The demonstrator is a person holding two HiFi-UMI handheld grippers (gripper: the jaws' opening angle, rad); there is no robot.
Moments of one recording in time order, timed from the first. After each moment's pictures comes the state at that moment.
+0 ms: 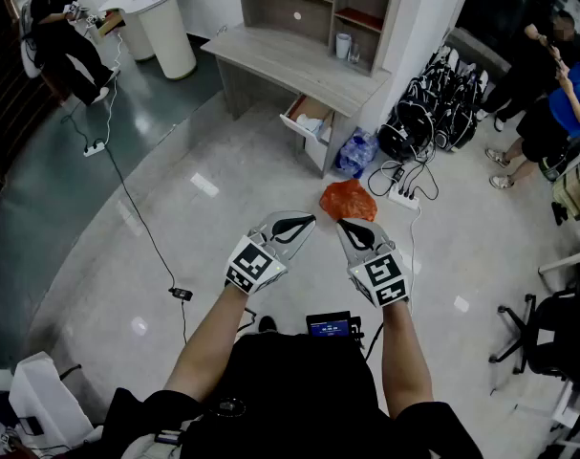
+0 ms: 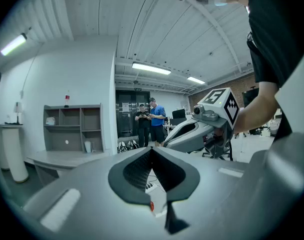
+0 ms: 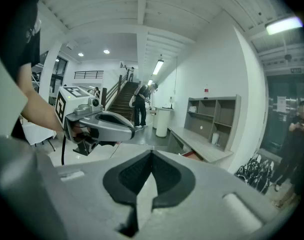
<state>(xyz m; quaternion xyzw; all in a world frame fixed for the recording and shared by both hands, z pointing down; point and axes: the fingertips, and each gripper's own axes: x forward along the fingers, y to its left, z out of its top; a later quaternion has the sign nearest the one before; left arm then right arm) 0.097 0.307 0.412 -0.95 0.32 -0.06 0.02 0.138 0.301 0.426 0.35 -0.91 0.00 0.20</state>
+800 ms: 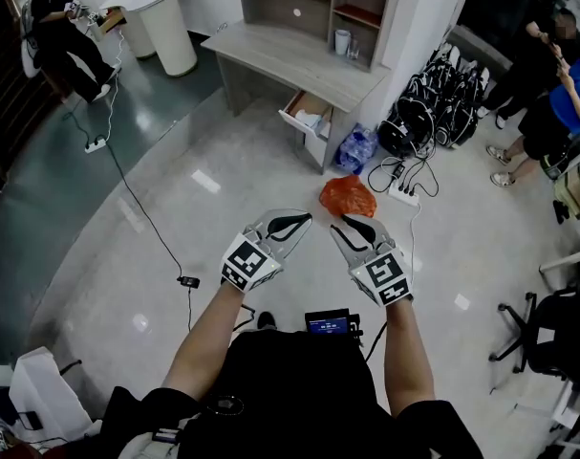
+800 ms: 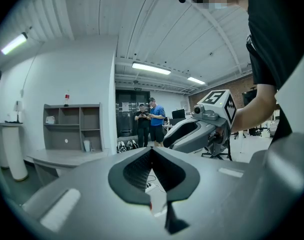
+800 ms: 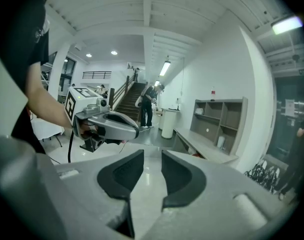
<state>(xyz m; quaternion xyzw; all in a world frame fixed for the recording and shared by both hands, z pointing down) 0.106 0.321 0.413 -0.95 0.31 -0.06 0.00 0.146 0.319 0.428 0.31 -0.93 -0.02 0.20</state>
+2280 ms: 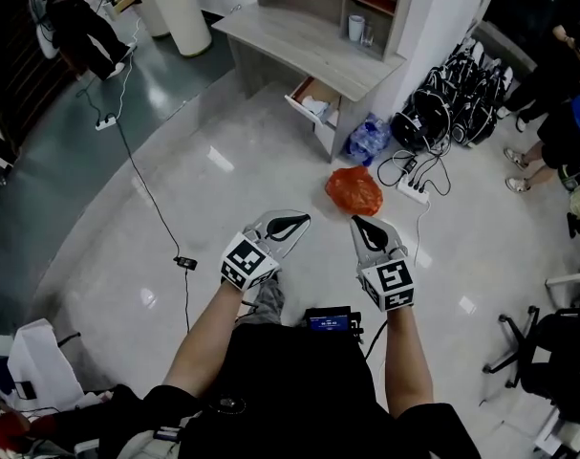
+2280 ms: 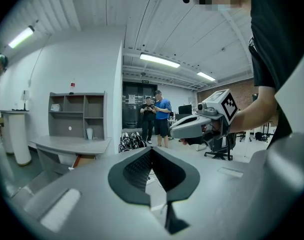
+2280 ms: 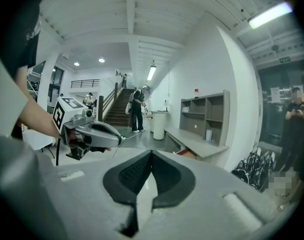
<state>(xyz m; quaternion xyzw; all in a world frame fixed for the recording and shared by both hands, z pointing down) 0.143 0.305 0.453 -0.93 0.35 -0.08 -0.05 0.221 0.285 0.446 0.37 -0.92 0.02 0.16</state>
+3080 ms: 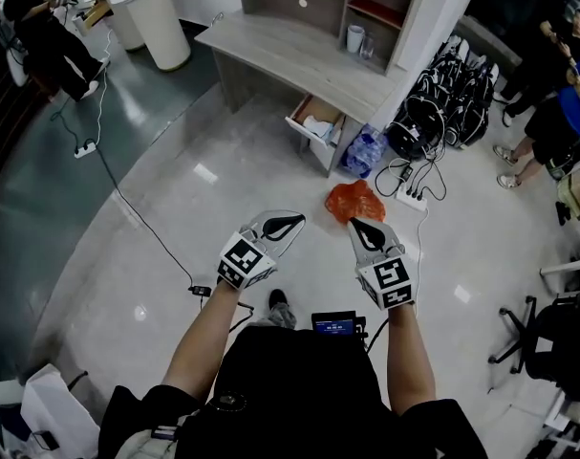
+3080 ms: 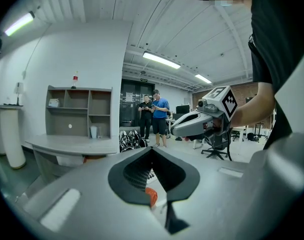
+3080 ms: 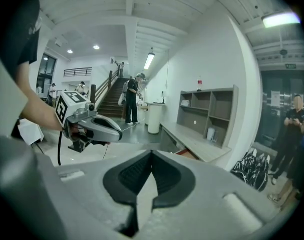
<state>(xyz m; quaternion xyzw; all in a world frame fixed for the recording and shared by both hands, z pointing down) 0.024 0.187 0.466 -0.95 0.31 -0.08 -0.06 0.108 0.179 0.456 0.39 -0.89 0.03 0.21</state>
